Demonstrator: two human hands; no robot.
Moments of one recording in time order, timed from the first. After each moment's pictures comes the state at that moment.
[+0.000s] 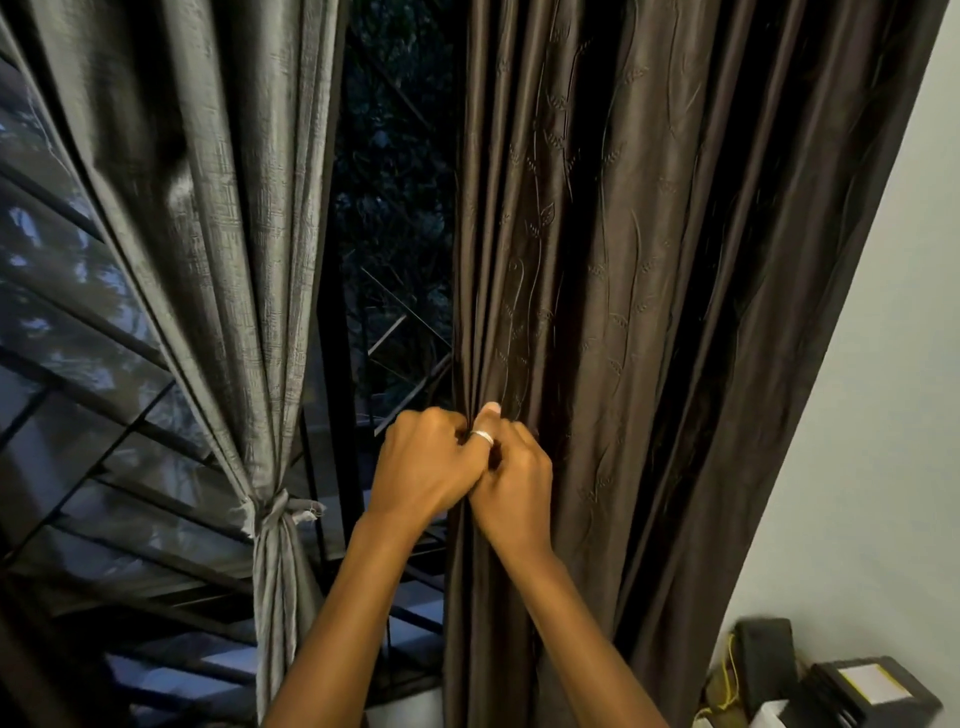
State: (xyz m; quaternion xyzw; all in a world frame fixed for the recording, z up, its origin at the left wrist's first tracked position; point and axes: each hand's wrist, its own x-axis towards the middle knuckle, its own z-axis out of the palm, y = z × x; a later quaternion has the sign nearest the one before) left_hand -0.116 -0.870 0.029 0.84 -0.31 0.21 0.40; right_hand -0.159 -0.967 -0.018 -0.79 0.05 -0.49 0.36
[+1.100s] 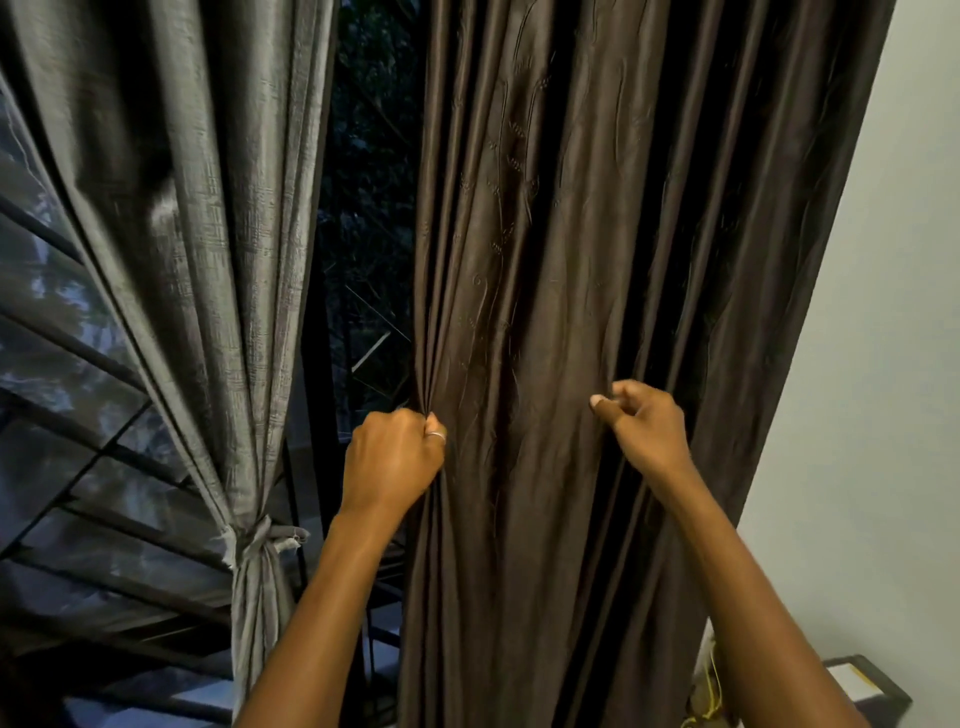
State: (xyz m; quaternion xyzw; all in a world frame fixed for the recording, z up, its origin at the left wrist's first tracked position) left_hand -0.092 -0.858 0.039 0.86 -0.28 0.26 0.33; right_hand -0.193 -1.119 0.045 -0.81 0.23 -0.39 0.37
